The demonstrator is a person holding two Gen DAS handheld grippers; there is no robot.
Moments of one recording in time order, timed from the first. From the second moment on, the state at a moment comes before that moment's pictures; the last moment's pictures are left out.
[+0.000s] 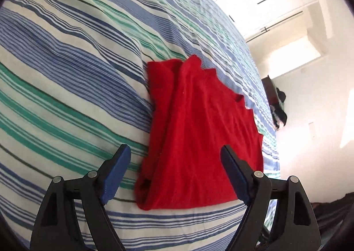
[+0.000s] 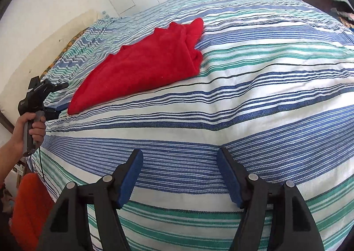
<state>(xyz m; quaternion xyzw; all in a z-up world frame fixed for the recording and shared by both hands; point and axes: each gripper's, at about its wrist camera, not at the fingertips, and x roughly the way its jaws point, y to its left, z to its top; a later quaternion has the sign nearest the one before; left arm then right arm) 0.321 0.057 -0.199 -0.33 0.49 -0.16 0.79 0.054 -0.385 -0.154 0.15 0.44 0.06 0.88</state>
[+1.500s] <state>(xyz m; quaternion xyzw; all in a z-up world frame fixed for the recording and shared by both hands) 0.311 -0.269 -0.117 -0.08 0.52 -0.33 0.78 0.059 -0.369 -0.171 0.09 0.42 0.07 0.90</state>
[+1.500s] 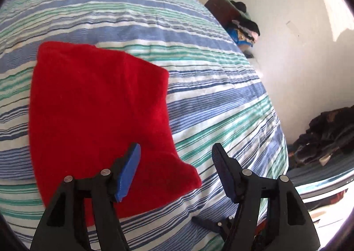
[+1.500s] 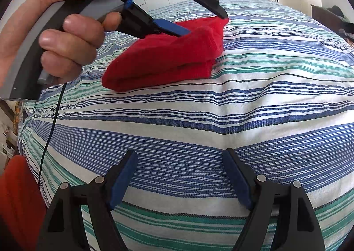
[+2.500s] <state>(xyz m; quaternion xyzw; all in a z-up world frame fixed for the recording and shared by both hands) 0.261 -0.216 -0.141 0.16 0.43 -0.23 0.86 0.229 -0.416 -0.070 0.38 0.43 0.18 0.80</state>
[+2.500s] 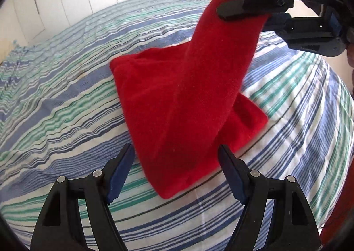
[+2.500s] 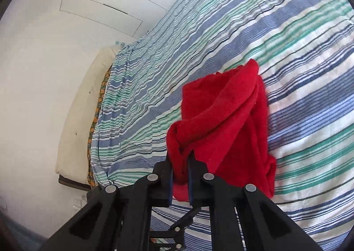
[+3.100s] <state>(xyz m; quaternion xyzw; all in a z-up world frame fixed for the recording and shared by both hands) 0.236 -0.186 -0.172 0.14 0.46 -0.16 0.86 0.176 -0.435 -0.170 0.35 0.50 0.12 0.78</state>
